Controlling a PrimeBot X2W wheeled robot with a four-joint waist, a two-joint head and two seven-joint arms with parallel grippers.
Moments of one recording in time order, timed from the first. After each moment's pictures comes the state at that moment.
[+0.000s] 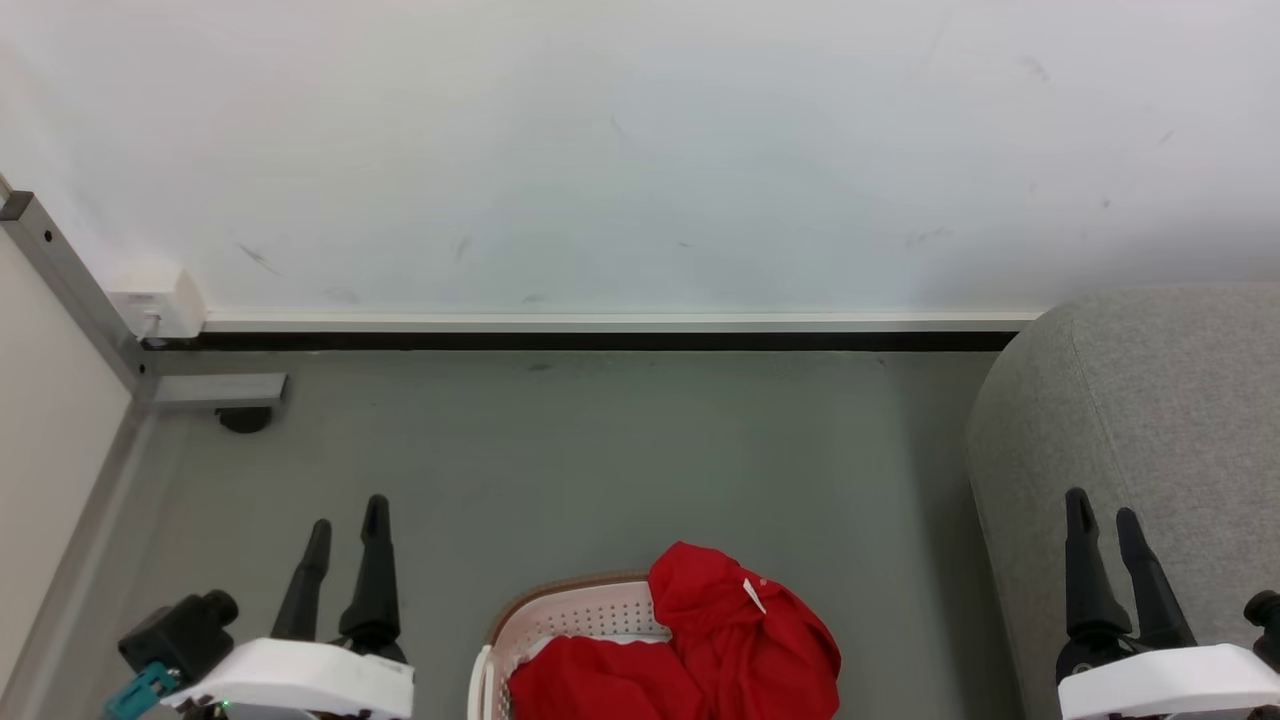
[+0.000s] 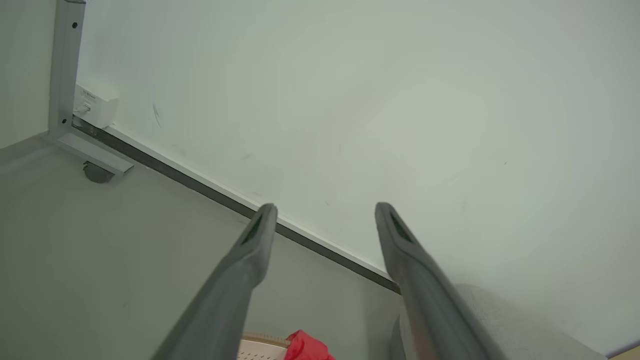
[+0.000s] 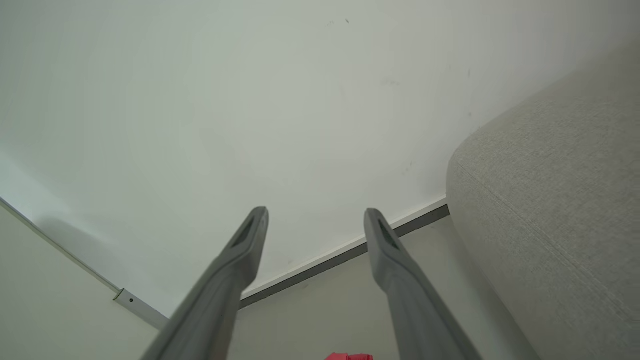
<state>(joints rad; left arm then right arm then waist) -0.10 0.04 0.00 0.17 -0.61 -0.06 -0.12 -0.10 -0.05 0.01 0.20 0.75 0.13 -0.12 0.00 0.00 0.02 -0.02</state>
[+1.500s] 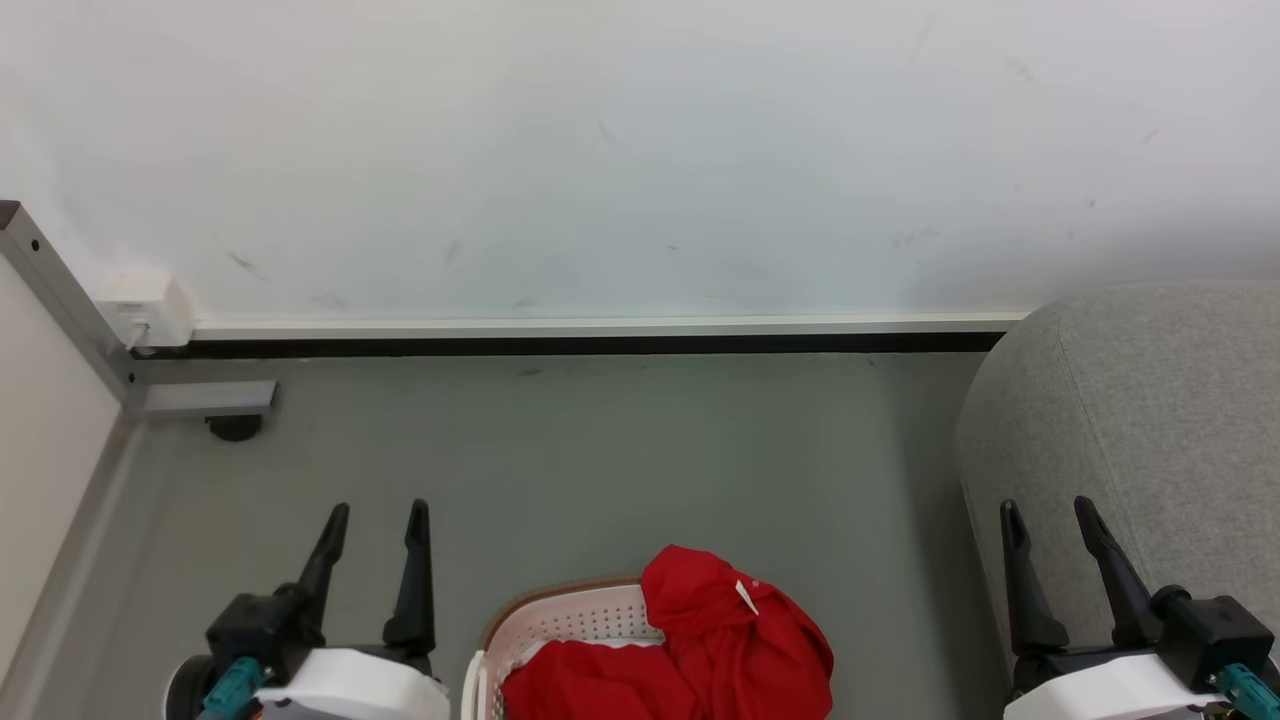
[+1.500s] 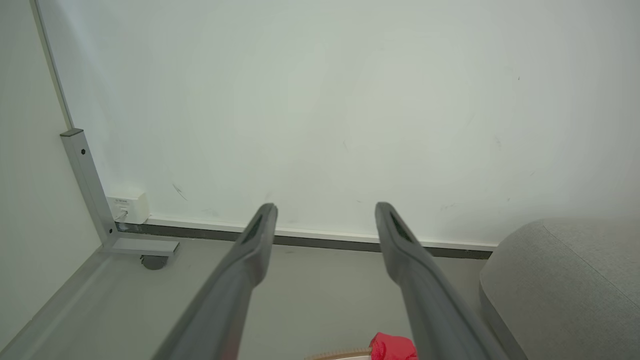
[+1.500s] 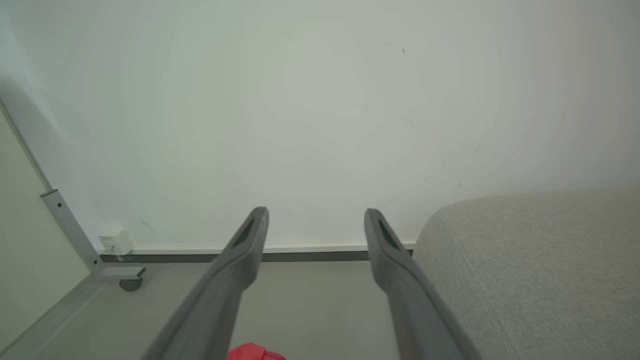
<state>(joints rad) -0.11 0.08 -0.07 0.19 -0.20 -0.02 -0.22 -0.12 -0.05 0.06 0.26 0.29 0.13 -0.23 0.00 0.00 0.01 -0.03</state>
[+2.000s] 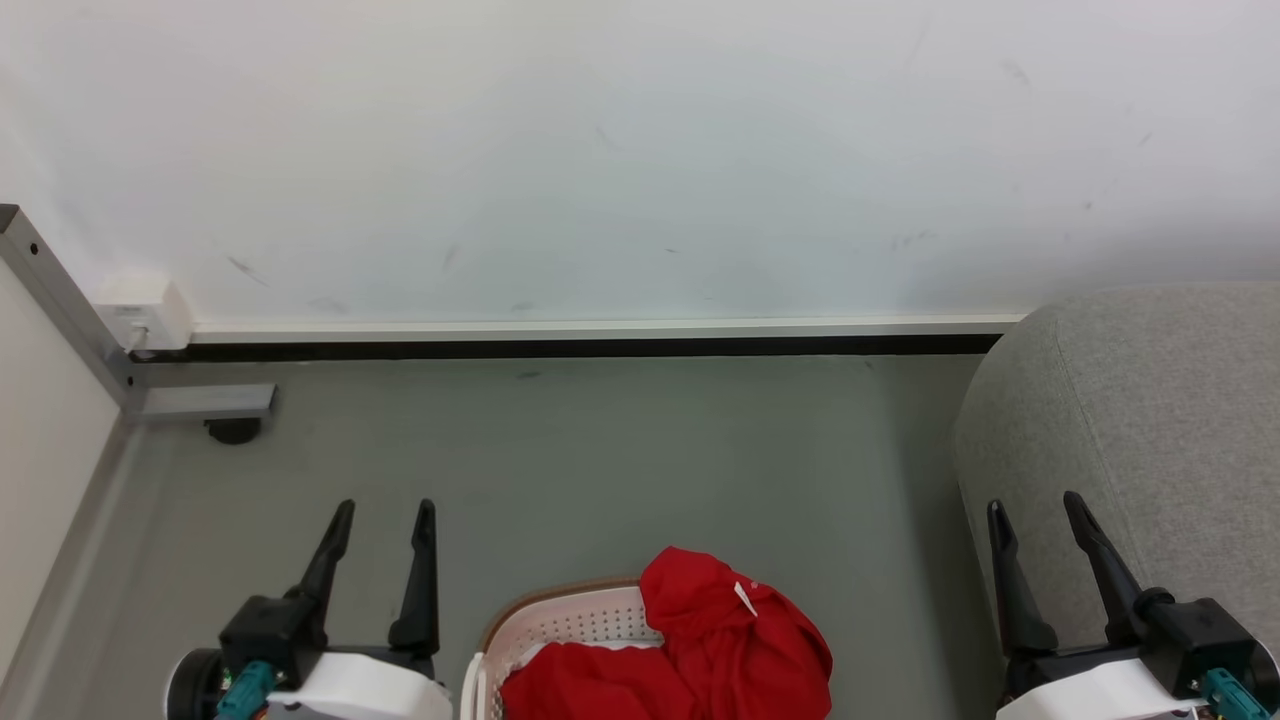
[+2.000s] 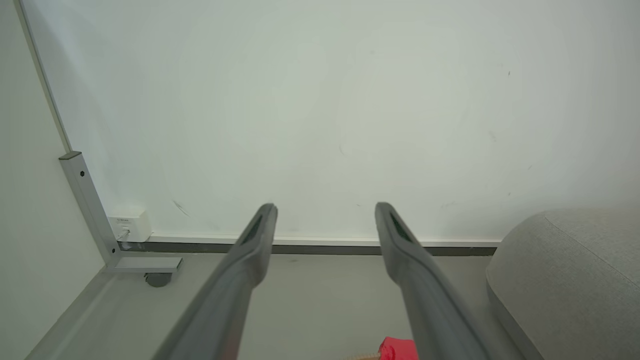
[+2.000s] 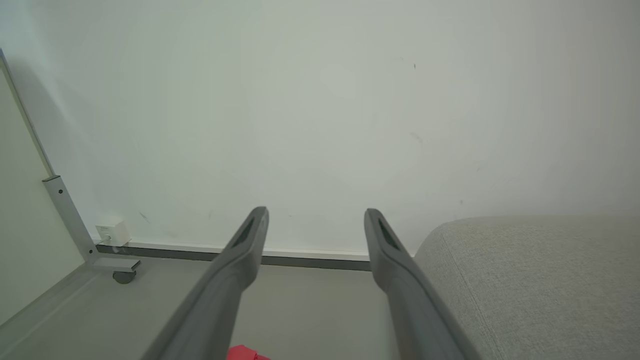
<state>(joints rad) -0.12 0.06 -0.05 0.21 -0.11 -0.04 -0.26 -0.12 -0.05 0.07 0.26 0.22 0.13 -0.25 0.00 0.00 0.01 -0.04</state>
